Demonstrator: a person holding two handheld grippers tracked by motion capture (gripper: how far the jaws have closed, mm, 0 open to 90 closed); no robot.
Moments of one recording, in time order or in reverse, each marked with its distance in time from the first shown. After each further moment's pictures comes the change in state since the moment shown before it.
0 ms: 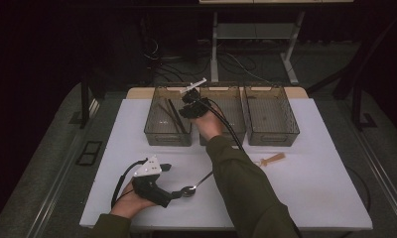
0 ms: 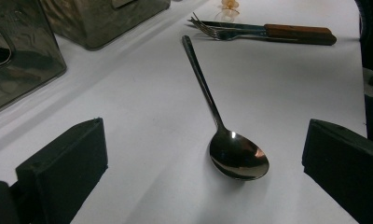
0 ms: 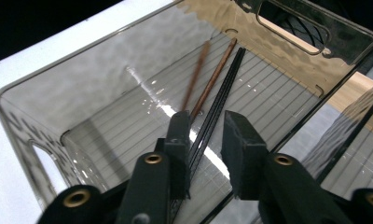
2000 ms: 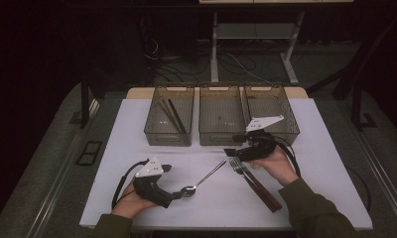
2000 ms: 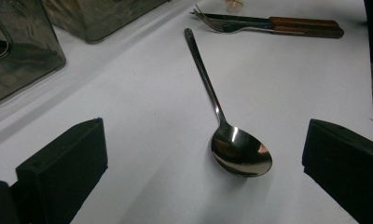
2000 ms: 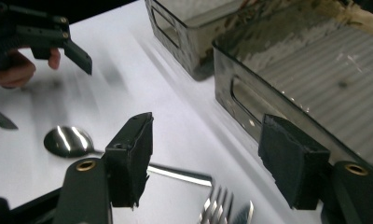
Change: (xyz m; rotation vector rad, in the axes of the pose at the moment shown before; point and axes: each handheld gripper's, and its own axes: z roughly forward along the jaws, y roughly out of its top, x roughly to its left) left arm -0.002 -0.001 0.002 0.025 0.010 -0.004; right arm -0.032 -0.154 -0.148 -0.114 0.243 -0.040
